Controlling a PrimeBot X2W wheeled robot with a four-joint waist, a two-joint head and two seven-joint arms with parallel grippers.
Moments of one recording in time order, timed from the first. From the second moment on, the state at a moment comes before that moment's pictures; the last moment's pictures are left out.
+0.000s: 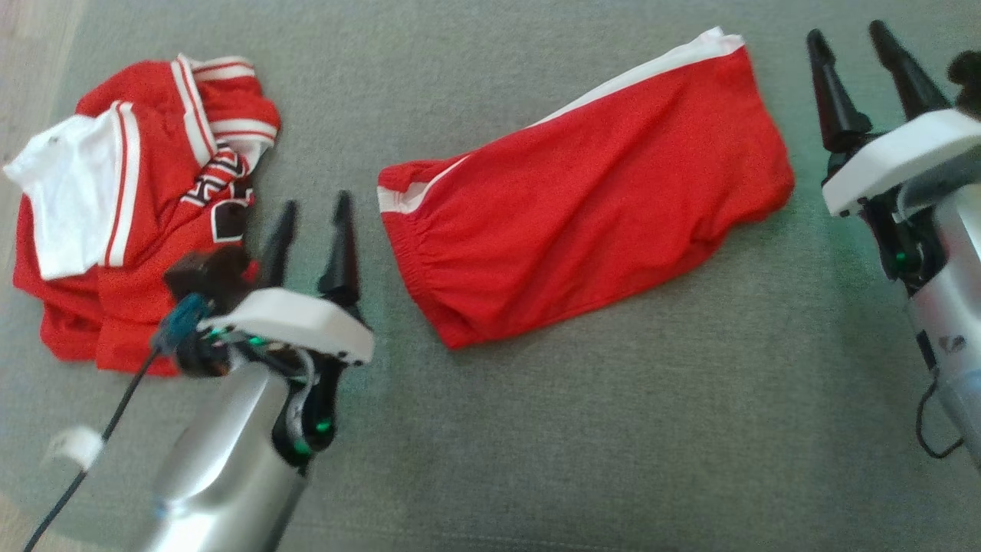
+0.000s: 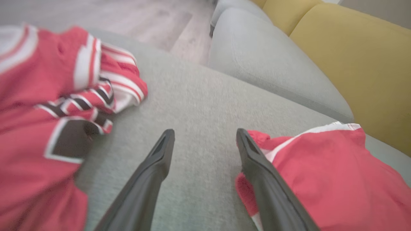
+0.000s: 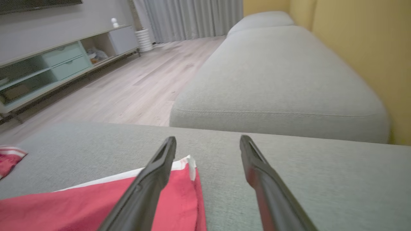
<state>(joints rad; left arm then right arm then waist) -0.48 0.18 -0.51 0.37 -0.83 0.12 -0.07 -0.79 -0.39 0.43 0.70 0.61 0.13 -0.10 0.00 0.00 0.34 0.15</state>
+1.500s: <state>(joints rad) -0.26 0.42 -0.51 0.14 -0.57 0.35 -0.13 -0.07 -0.06 -0.01 -0.13 0.20 0.13 0.14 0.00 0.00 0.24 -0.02</state>
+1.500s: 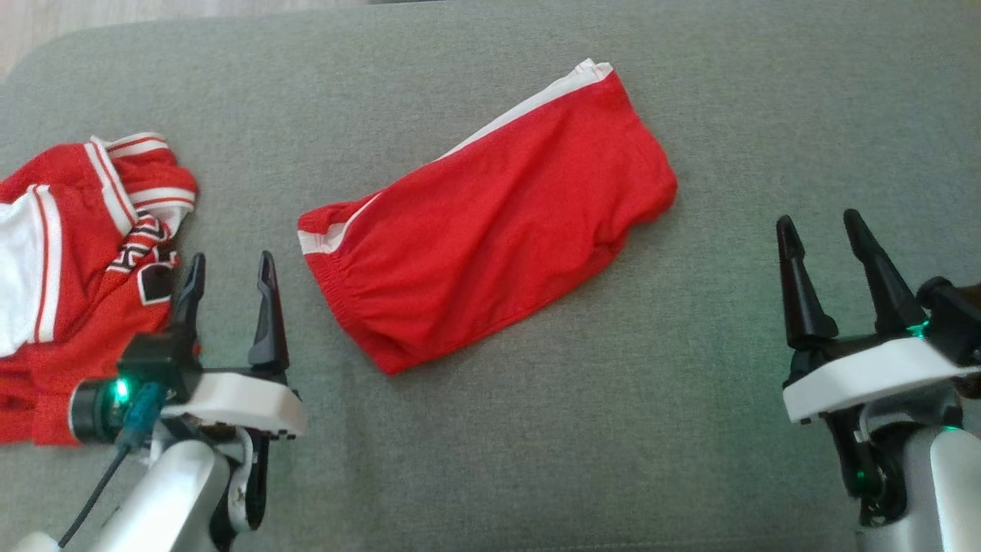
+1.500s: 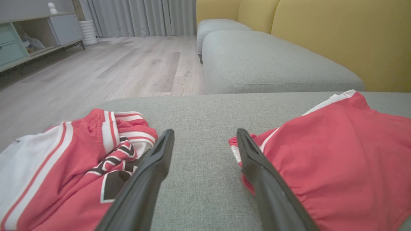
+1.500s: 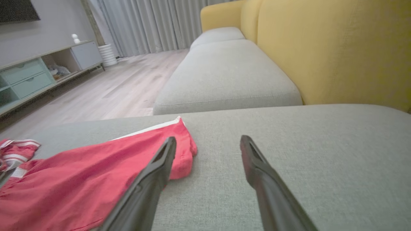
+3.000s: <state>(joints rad) -0.35 0.27 -0.54 0.28 -0.55 0.22 -0.25 -0.22 -0.10 -0.15 0.29 0.28 0.13 0.36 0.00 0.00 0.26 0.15</state>
